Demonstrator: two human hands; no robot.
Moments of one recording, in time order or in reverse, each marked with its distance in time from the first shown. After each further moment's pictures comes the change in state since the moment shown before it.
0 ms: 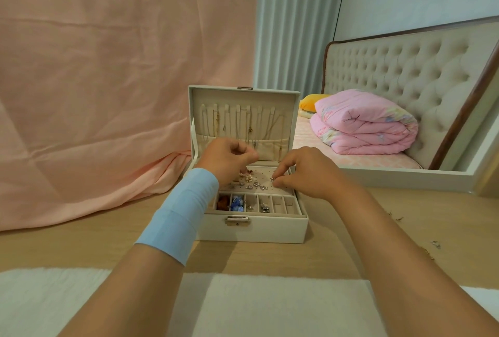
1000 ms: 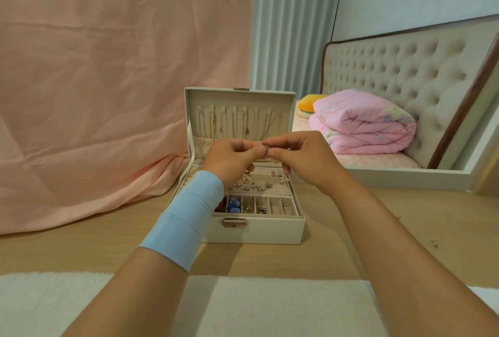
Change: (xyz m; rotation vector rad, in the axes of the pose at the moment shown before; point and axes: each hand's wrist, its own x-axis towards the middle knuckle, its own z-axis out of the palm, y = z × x) left_hand -0.011 0.015 0.012 -0.215 0.024 -0.033; right_hand 0.001 -0.011 -0.011 0.588 0.150 -0.104
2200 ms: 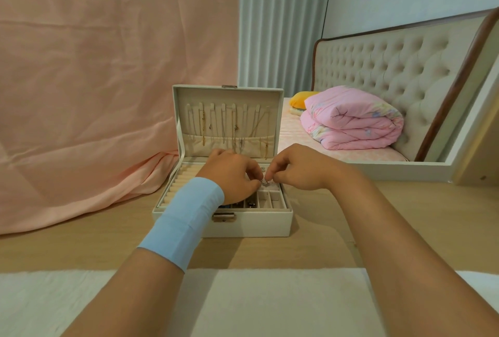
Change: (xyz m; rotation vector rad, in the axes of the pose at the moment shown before) left_hand 0.006 -0.018 0.011 1.000 -0.240 0.350; right_hand -0.009 -0.002 -0.020 -0.541 -0.401 0.173
